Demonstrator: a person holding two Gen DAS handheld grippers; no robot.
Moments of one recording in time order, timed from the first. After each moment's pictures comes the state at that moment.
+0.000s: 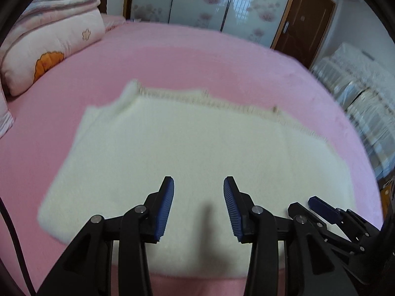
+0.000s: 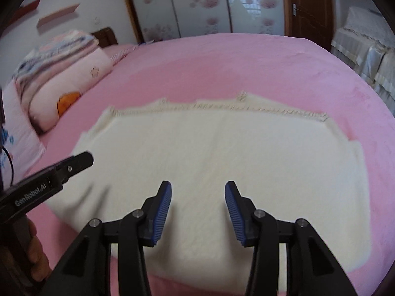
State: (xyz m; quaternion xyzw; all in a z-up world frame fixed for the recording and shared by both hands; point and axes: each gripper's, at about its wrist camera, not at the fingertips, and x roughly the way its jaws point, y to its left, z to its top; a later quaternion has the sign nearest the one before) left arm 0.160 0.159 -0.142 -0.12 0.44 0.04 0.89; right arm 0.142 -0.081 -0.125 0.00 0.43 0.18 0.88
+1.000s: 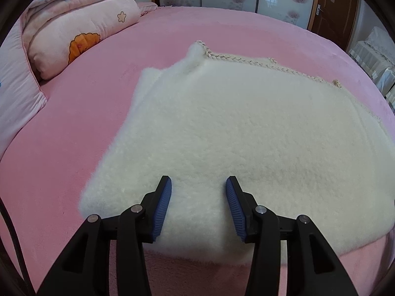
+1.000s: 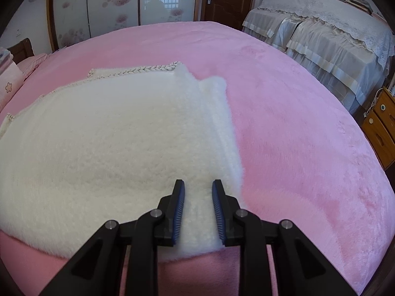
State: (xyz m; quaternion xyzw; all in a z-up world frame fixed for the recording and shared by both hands) left arm 0.130 0.205 -0.181 -0.08 0.47 0.14 0.87; right arm 0.131 -0.239 -0.158 0.01 0.44 -0.09 0.89
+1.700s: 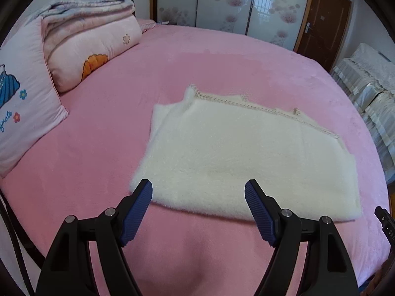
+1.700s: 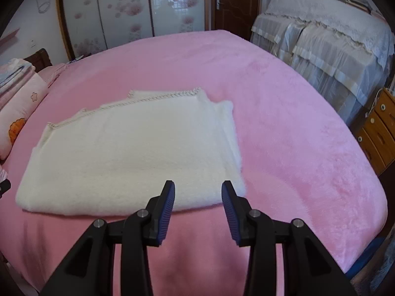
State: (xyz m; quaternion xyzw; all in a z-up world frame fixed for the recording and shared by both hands) left arm 0.045 0.184 -0.059 -0.10 0.42 0.11 0.89; right arm 0.045 -0.218 -0.054 0.03 0.42 -0.03 0.91
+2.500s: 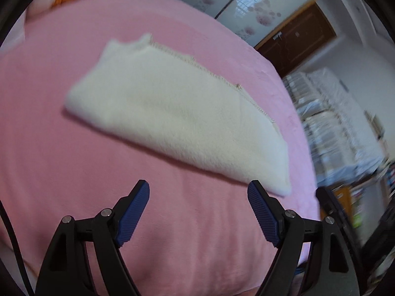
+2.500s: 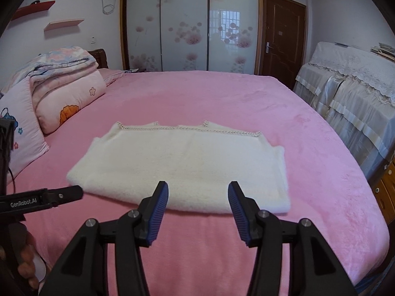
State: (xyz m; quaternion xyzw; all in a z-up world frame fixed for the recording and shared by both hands) left arm 0.002 0.179 -0.122 -0.33 0.44 -0.07 0.83; right arm -0.023 -0.120 -0.025 -0.03 0.32 0.09 0.94
